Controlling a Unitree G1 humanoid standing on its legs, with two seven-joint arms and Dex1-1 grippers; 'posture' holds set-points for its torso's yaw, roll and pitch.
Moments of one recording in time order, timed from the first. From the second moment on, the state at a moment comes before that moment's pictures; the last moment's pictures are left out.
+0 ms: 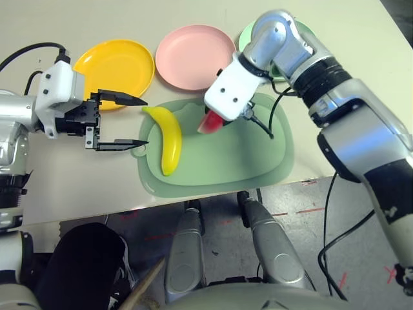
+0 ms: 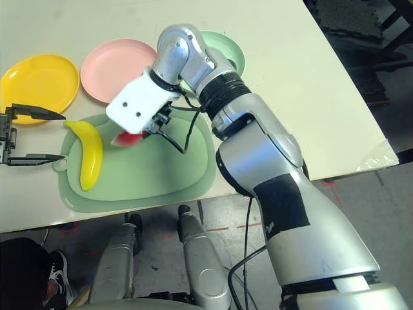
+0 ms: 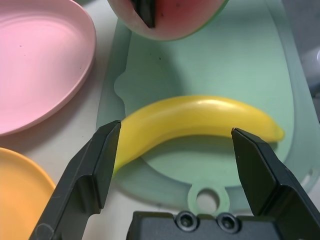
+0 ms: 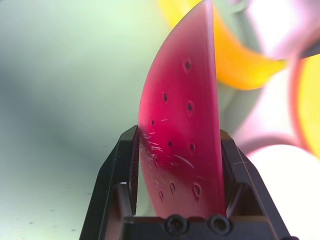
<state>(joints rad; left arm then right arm) -0.58 1.05 0.11 0.24 -0.45 0.02 -1.53 -1.68 -0.23 0.62 1.07 -0.05 -0.67 1.61</state>
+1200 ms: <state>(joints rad) -0.66 0.99 0.12 0.15 -0.32 0.22 -1.12 -1.69 -0.10 0.52 1.36 -0.45 -0.43 0.88</state>
